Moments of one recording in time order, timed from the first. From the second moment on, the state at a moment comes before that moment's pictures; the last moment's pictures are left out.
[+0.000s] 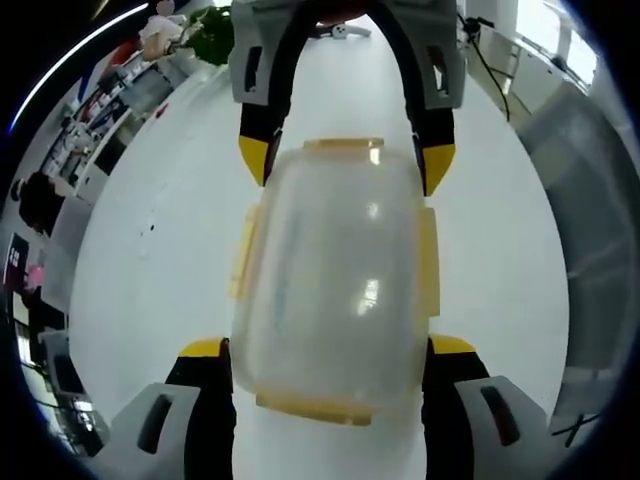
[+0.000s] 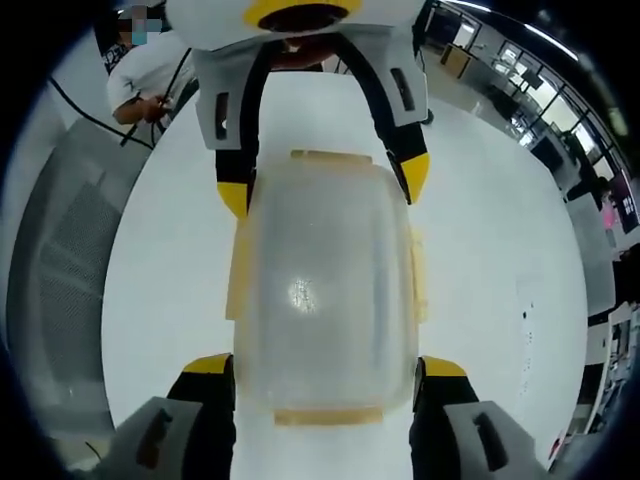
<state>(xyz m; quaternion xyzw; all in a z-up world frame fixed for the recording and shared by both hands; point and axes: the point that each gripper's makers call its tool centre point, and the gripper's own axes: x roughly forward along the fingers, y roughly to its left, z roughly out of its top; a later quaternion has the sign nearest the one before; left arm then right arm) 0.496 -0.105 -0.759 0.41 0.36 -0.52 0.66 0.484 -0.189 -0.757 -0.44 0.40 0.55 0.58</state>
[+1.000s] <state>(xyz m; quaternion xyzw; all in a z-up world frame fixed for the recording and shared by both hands) 0.520 -0.087 -0.759 0.41 0.36 -0.51 0.67 0.510 -0.171 -0.756 -0.45 0.39 0.56 0.58</state>
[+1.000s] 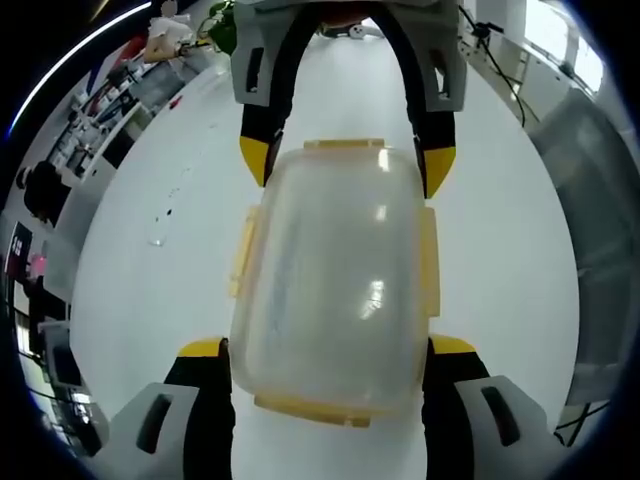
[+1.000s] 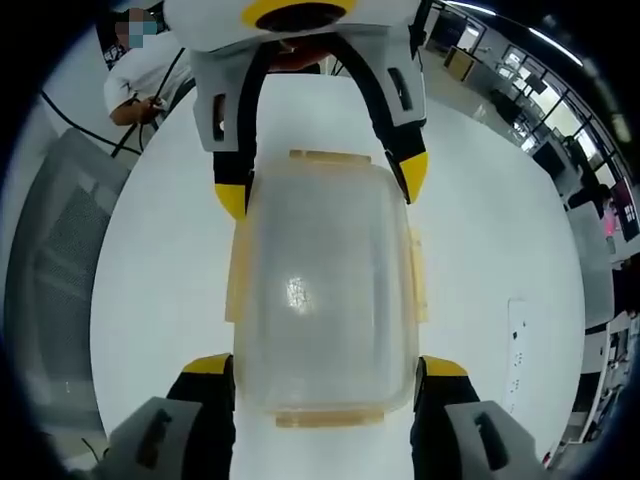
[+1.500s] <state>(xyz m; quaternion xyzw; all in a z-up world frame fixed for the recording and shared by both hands) 0.515 -0.066 -0.755 0.41 0.36 -0.49 0.68 0.510 -0.181 -0.747 -0.43 0.39 0.53 0.61</state>
